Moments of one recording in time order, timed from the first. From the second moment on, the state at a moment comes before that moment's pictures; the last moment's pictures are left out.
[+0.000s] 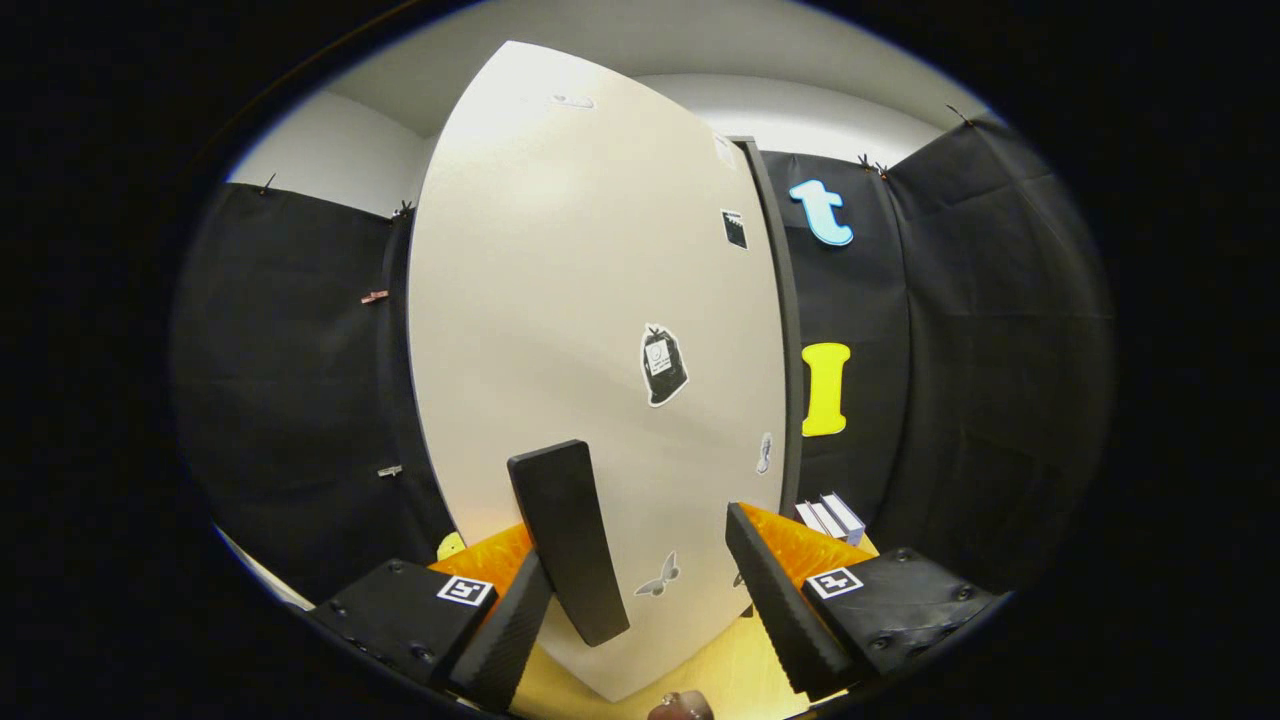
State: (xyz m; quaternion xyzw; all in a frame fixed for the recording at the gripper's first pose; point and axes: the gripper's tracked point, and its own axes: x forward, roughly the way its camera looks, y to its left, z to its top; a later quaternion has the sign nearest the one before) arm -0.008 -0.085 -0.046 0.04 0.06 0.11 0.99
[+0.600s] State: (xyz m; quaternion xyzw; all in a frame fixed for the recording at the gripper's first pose) arm 0.062 0.006 -0.053 0.03 0.05 0.11 0.99
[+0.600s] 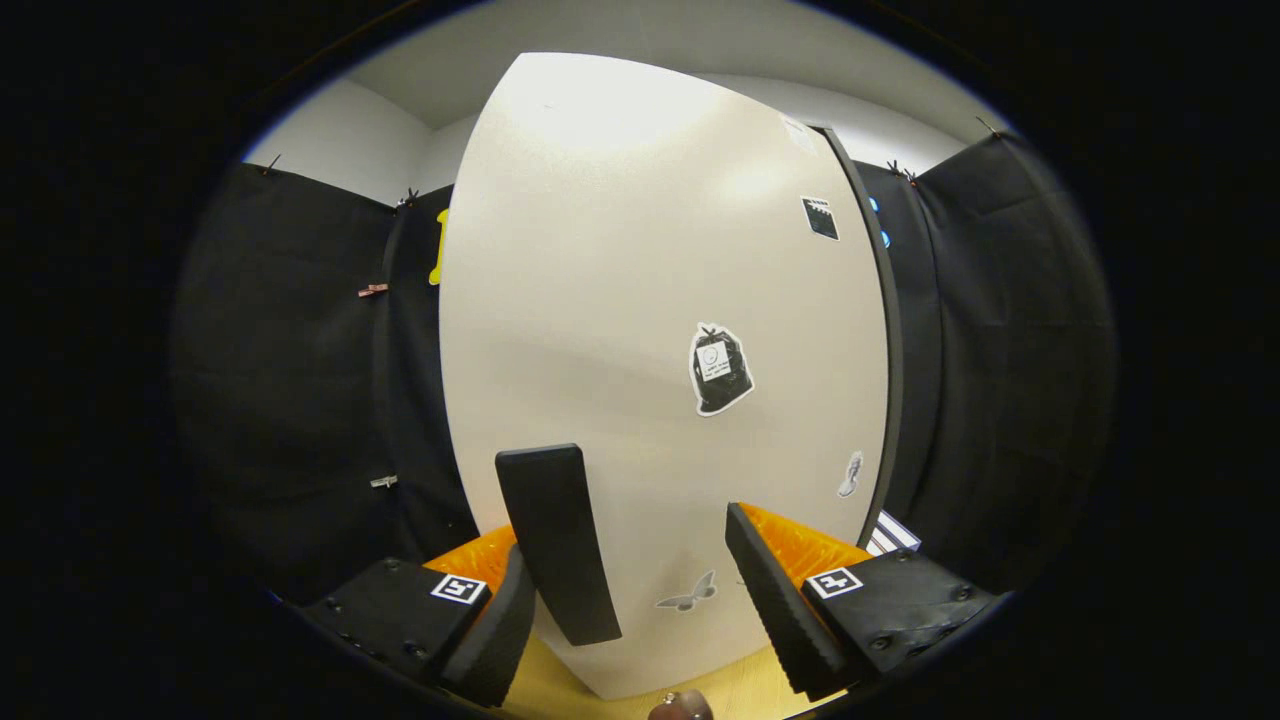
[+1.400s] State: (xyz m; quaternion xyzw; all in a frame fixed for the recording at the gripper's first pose) arm 0.072 0.051 -0.036 0.02 0.02 0.15 0.99
